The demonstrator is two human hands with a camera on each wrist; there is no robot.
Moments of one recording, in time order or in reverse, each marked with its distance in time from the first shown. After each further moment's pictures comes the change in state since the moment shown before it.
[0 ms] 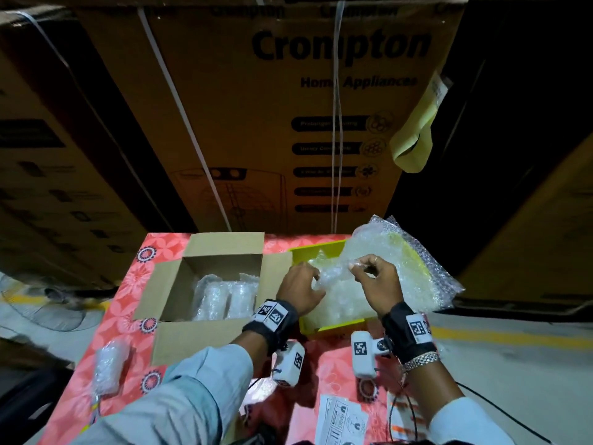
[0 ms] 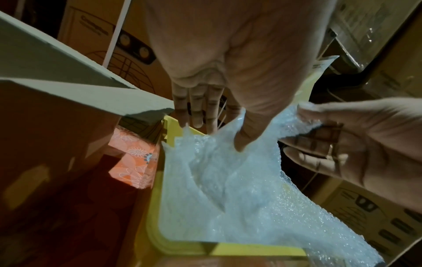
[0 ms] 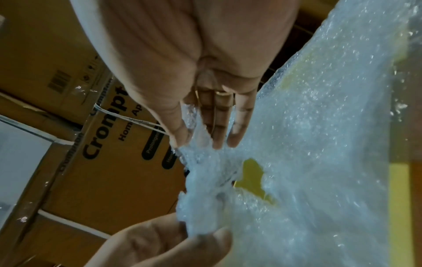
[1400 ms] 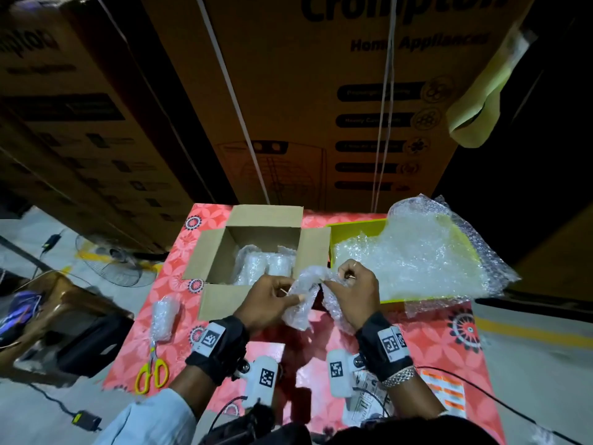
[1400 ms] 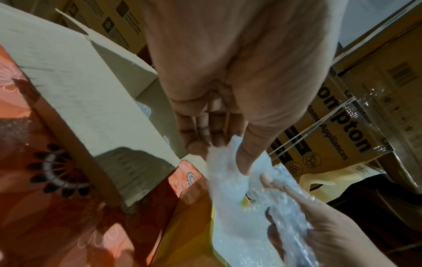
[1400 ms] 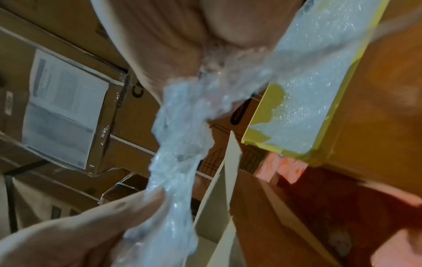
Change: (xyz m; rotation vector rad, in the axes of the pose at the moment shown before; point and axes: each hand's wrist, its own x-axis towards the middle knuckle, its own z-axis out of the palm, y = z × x) left_hand -0.130 -0.061 -0.072 -0.731 -0.079 -0.254; right_hand -0.081 -0.024 0.098 0.019 -0.103 -0.054
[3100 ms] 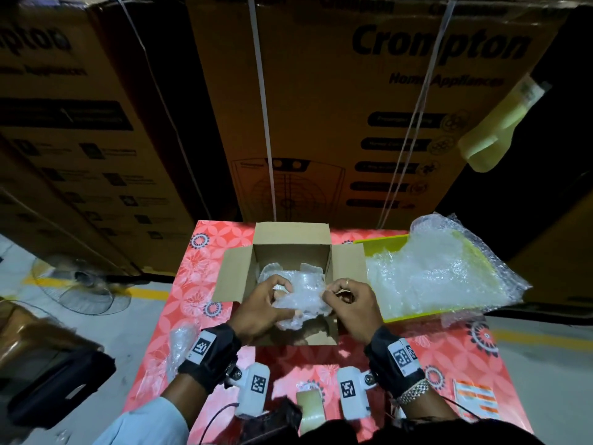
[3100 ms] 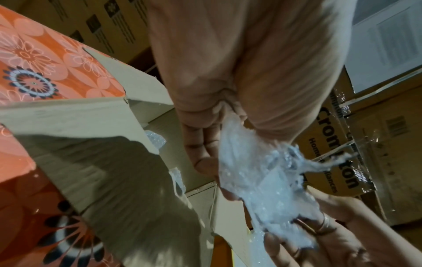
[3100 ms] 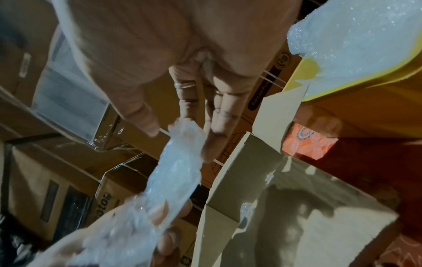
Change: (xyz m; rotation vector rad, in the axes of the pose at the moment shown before) left_hand -0.003 -0.041 -0.132 -0.083 -0.086 0.036; right_hand -0.022 -0.058 0.101 -0.032 -0.095 0.068
